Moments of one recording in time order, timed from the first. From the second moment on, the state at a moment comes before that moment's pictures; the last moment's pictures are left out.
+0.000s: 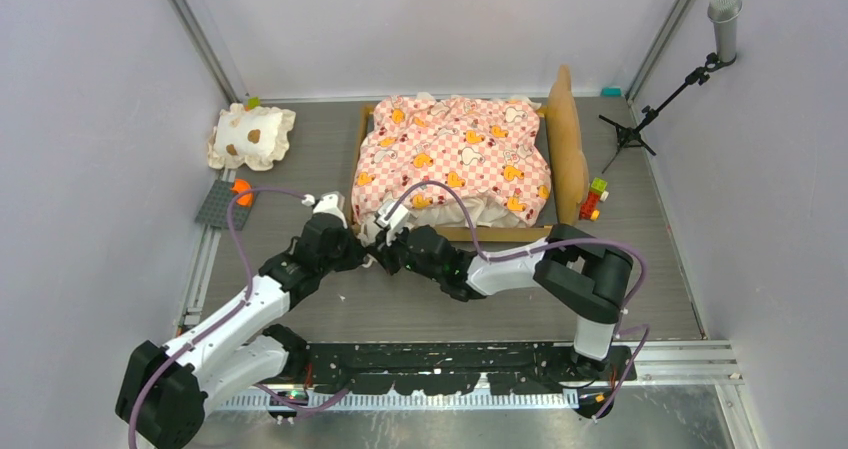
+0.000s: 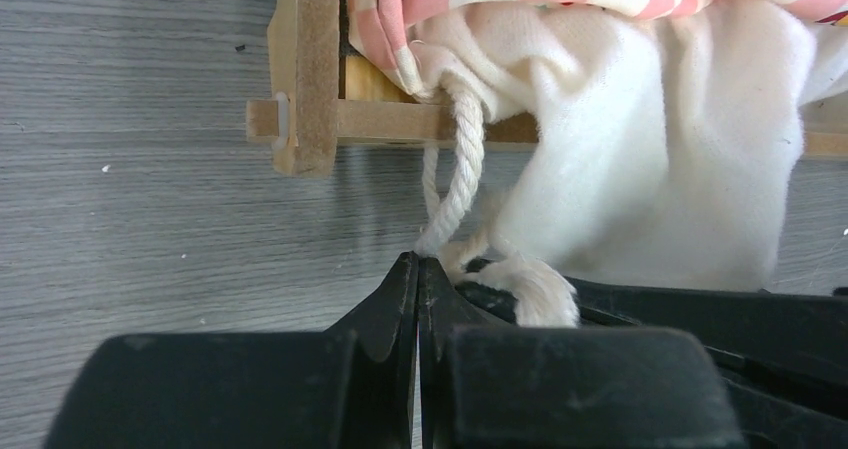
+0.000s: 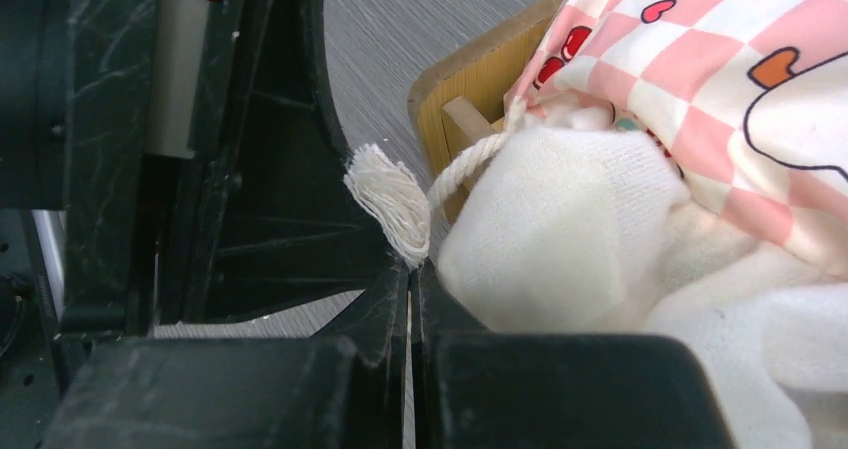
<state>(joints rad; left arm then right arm) -0.53 0.92 0.49 -0.27 -0.12 -0.63 1.11 1.81 0.84 0.75 0.09 0.18</state>
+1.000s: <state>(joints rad) -0.53 0.87 0.49 -0.31 -0.09 -0.63 1.05 1.96 1.04 0.42 0.09 0.27</state>
